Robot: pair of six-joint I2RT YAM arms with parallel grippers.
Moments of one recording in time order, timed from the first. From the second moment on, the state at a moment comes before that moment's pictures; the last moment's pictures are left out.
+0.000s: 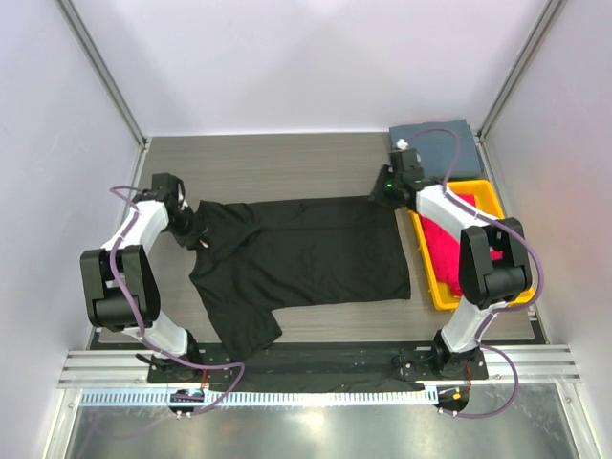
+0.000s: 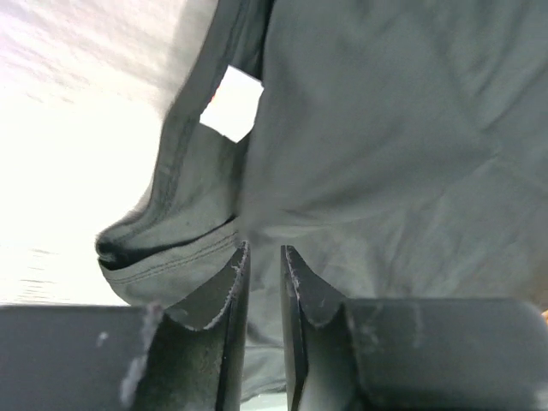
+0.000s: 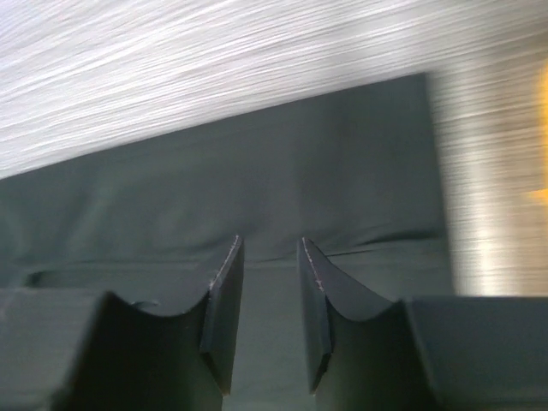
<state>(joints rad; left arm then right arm) 0.11 1.60 1.07 -0.76 0.19 -0.49 0.21 1.74 1.20 -0.29 -0.03 0.52</state>
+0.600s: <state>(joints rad) 0.12 1.73 1.20 -0.67 0.28 -0.53 0.85 2.13 1.53 -0.13 0.18 1.05</state>
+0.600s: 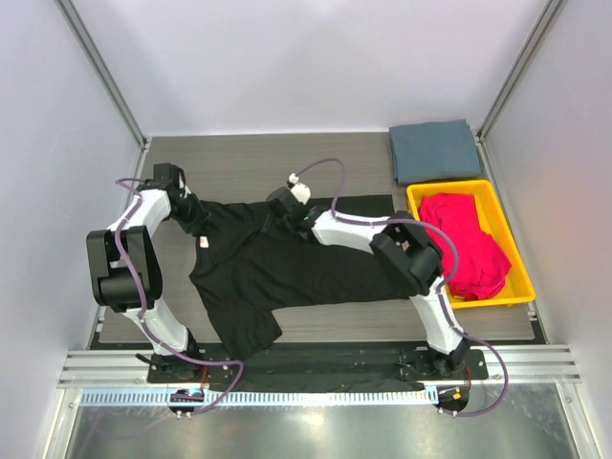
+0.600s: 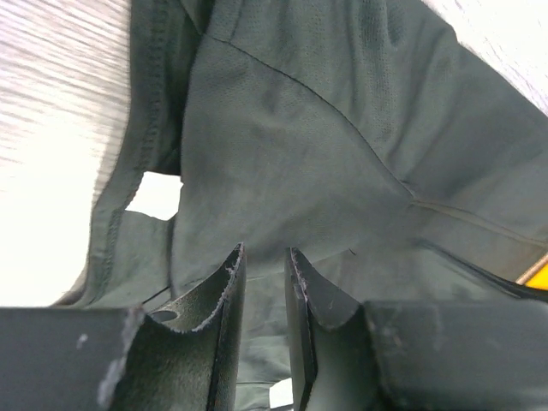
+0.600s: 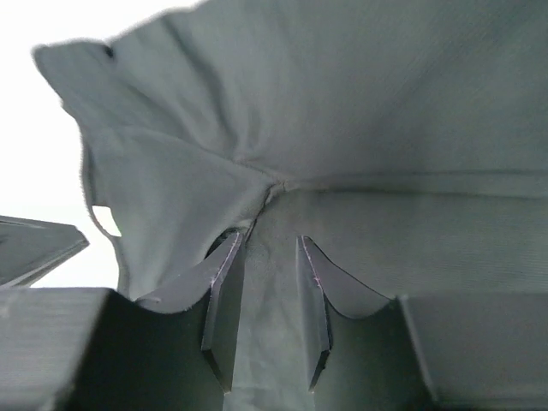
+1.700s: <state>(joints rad) 0.12 1.67 1.20 -0.64 0.30 -0.55 0.95 2.27 1.63 -0.12 0.25 1.18</state>
